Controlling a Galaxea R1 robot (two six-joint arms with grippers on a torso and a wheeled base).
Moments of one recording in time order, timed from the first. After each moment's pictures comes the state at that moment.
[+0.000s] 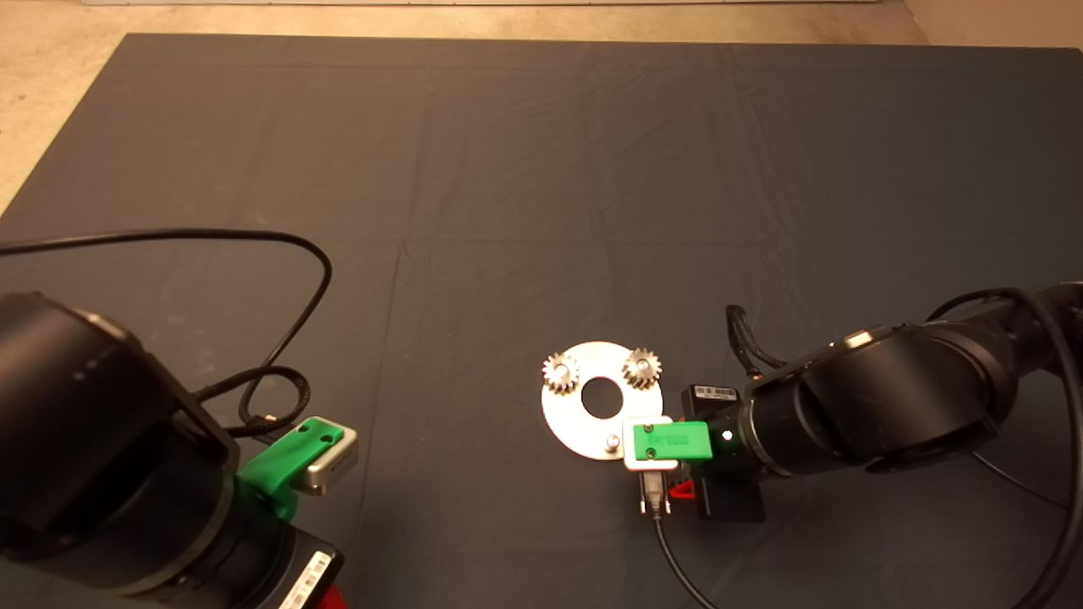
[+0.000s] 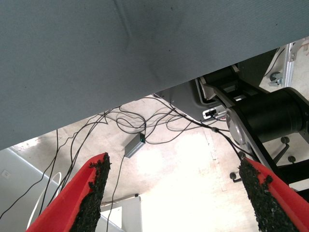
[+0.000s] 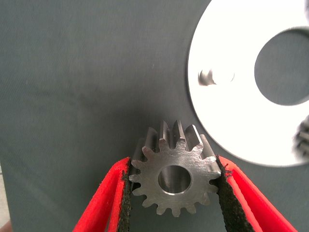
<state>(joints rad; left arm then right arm) -0.45 2.26 -0.34 0.01 1.53 -1.56 0.13 2.56 -0.62 -0.57 -1.53 0.39</state>
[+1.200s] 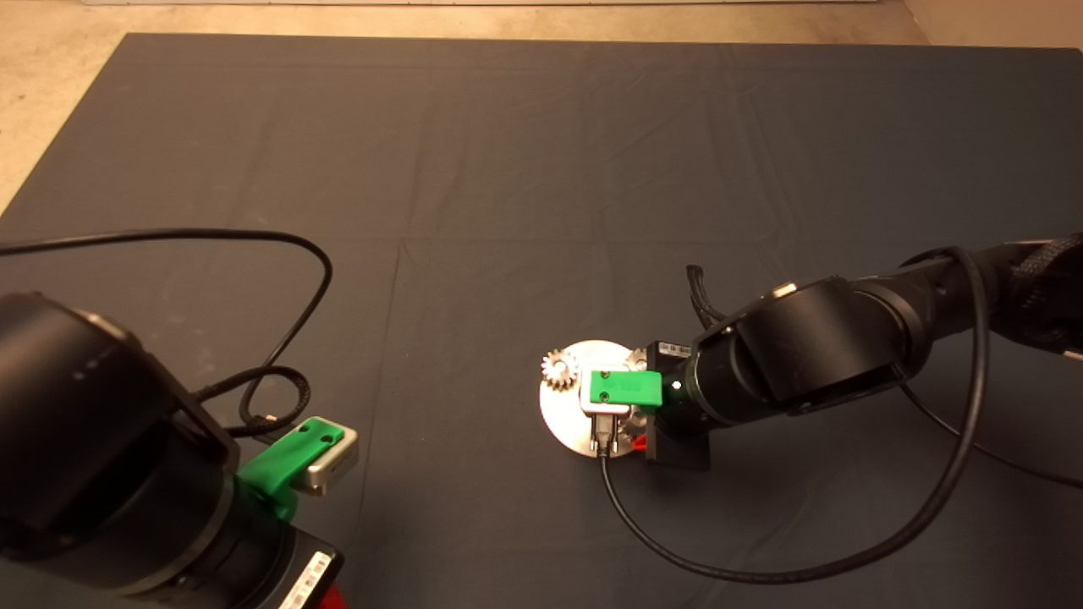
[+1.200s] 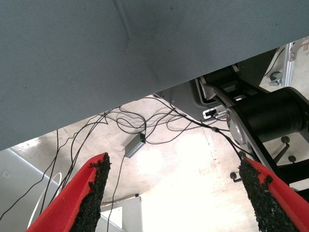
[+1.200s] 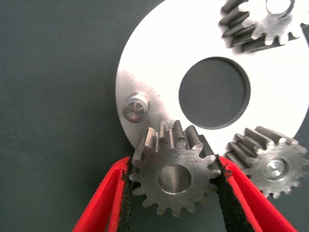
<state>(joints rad) -0.45 2.26 -0.34 0.01 1.53 -1.56 0.20 2.65 -0.74 -0.57 -1.54 0.45</state>
